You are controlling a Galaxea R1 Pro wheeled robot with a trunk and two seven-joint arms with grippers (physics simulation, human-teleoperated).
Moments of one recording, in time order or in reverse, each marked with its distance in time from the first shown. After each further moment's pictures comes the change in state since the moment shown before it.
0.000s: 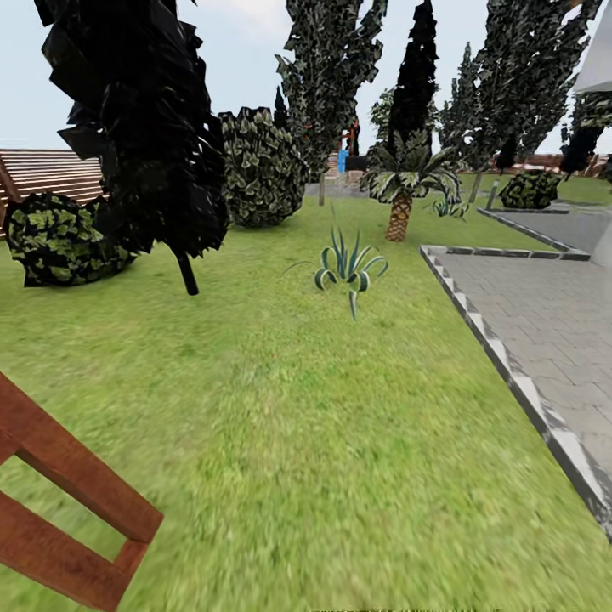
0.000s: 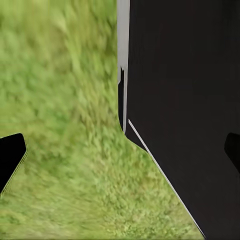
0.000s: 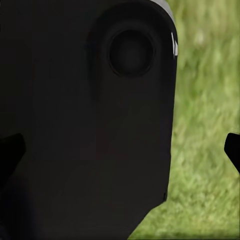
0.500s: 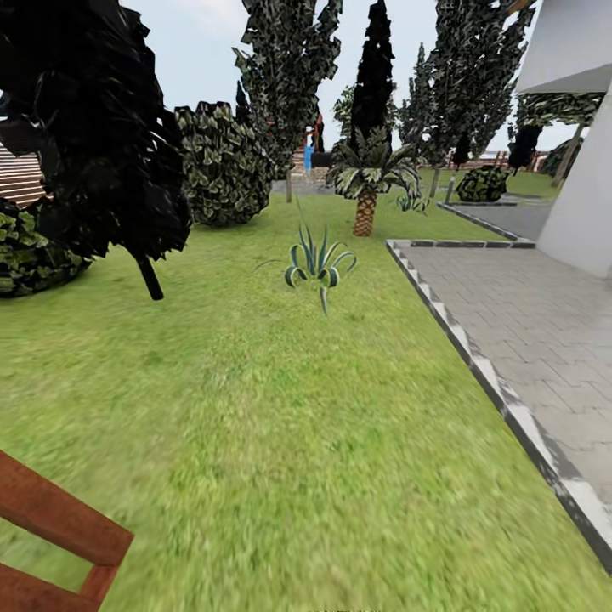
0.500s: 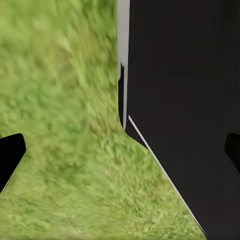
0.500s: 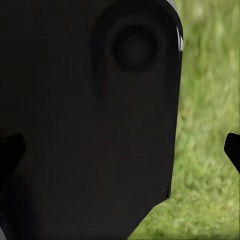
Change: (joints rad) left arm 0.000 0.000 0.000 0.000 0.000 0.000 0.000; right arm 0.000 0.005 0.000 0.000 0.001 0.000 0.000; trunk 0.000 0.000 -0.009
